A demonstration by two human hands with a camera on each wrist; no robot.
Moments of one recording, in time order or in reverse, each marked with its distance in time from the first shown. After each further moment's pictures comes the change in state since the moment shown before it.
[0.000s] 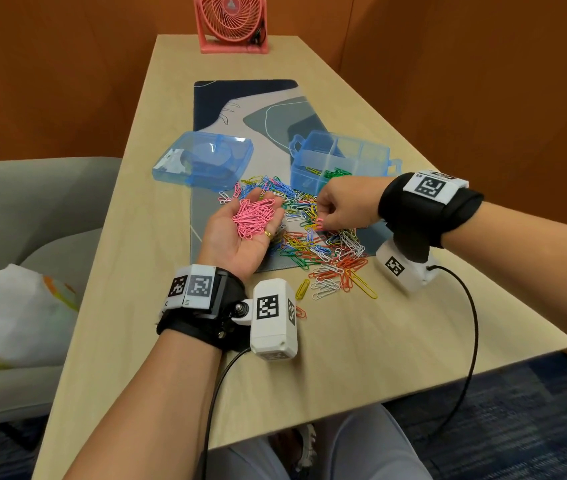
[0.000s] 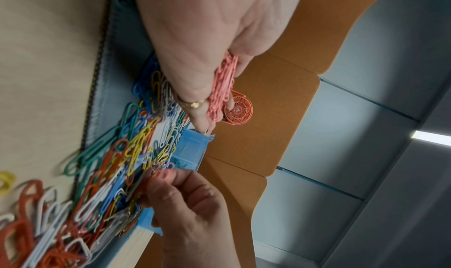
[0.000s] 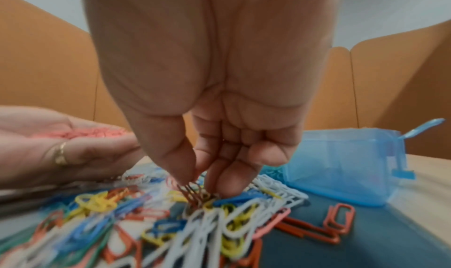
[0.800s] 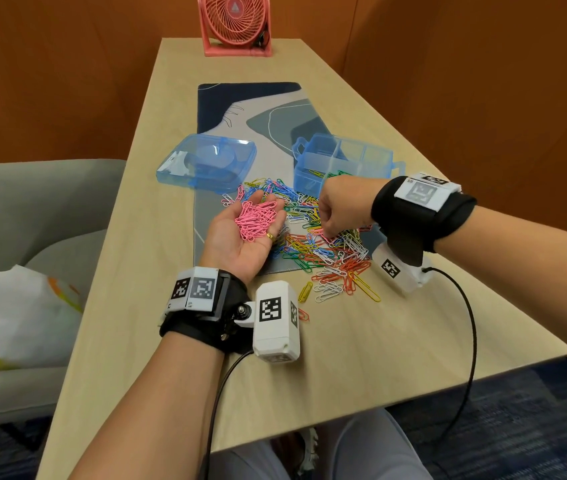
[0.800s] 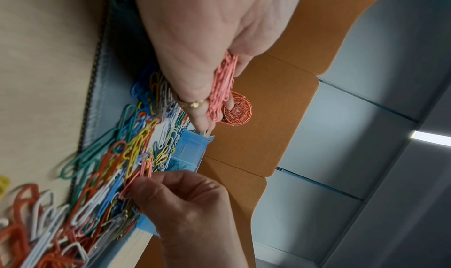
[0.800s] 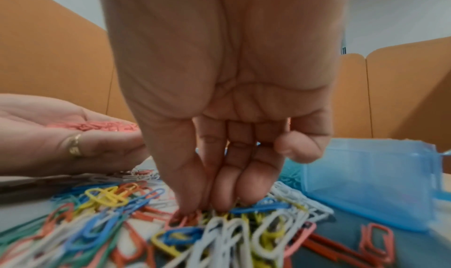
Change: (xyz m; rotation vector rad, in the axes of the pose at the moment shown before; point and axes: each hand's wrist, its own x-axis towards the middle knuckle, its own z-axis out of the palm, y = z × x) left_hand 0.000 0.001 0.000 -0.008 0.001 0.000; right_hand 0.001 -0.014 -0.003 -0.055 -0.001 0.058
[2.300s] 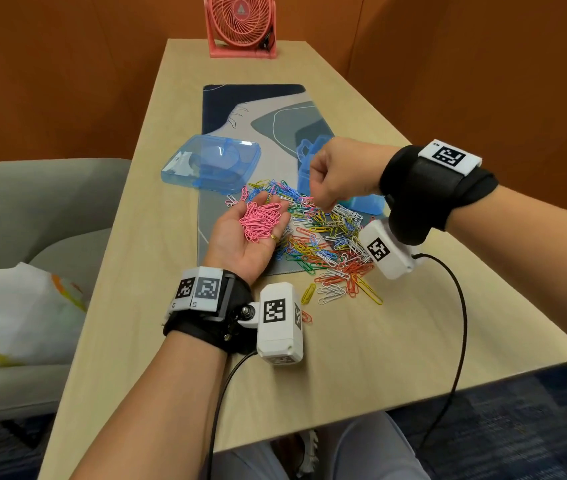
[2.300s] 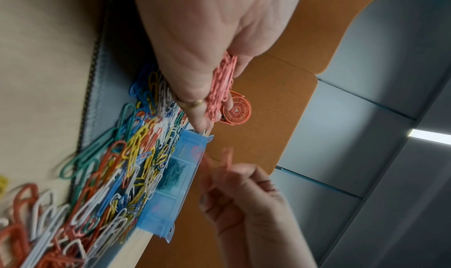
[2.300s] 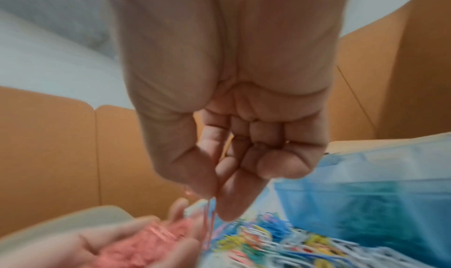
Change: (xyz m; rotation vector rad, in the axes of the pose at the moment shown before) left_hand 0.003 0.001 -0.001 0.063 0.022 0.012; right_hand -0.006 -0.009 -0.039 0.371 0.110 -0.001
